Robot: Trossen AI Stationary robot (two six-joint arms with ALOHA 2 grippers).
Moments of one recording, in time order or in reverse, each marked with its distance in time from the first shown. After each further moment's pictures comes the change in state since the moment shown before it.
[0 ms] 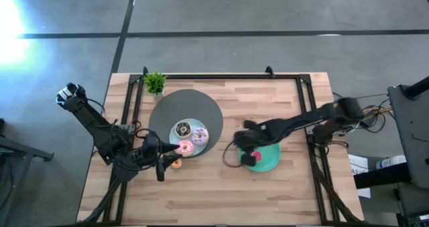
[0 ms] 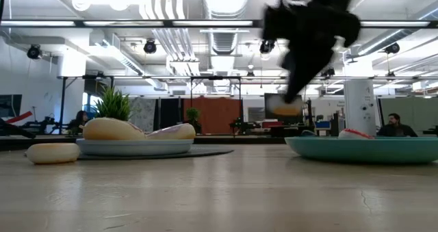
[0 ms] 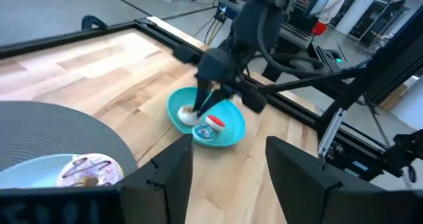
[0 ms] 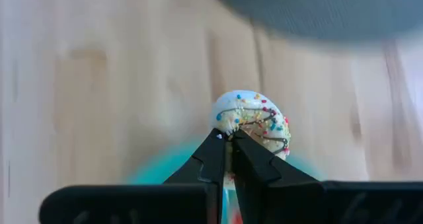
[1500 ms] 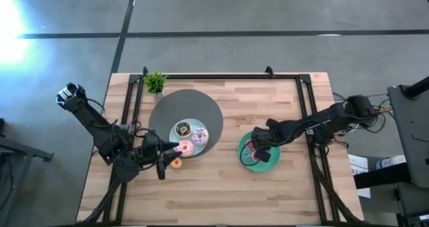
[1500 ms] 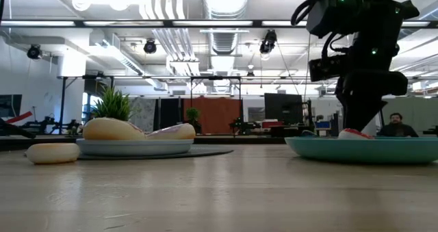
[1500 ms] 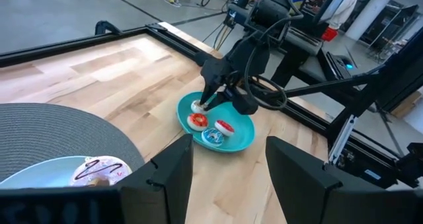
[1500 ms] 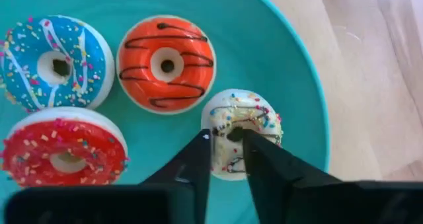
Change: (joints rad) left arm 0.003 0.000 -0.001 -0.027 -0.039 -0.025; right arm -0.007 -0.153 -0.334 -0.054 0.097 0.287
